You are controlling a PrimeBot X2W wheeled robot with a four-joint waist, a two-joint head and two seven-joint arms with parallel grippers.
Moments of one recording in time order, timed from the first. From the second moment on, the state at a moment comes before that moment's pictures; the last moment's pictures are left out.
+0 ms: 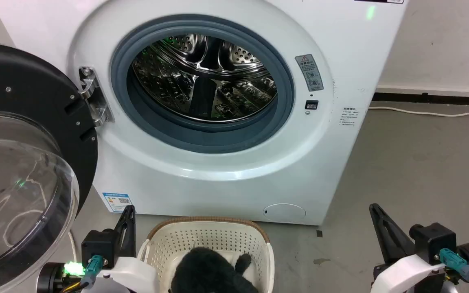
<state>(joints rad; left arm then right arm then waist) 0.02 0.05 0.00 0.00 0.00 0.01 0.00 0.01 -0.05 0.00 0.00 0.01 0.13 0.00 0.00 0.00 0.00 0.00</state>
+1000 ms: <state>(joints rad) 0.02 0.05 0.00 0.00 0.00 0.01 0.00 0.01 -0.05 0.00 0.00 0.01 0.13 0.00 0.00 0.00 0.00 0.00</state>
